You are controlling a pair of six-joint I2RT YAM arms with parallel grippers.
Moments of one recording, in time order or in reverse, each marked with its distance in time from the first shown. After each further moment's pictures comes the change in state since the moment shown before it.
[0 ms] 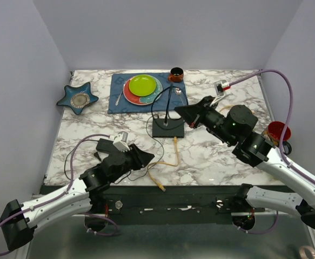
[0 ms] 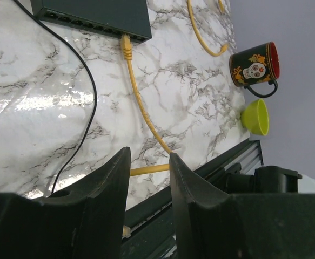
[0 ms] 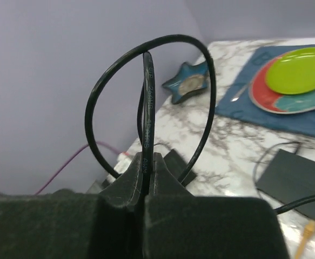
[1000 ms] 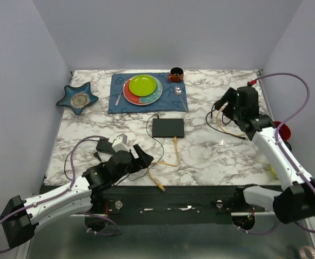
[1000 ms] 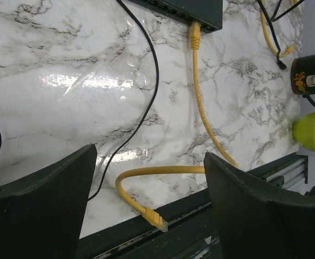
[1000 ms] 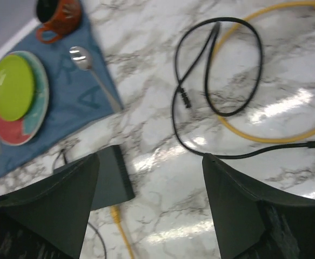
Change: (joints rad) left arm -0.001 0.051 0.014 -0.180 -0.085 -0.060; right arm -0.666 0.210 -0.043 -0.410 0.172 0.082
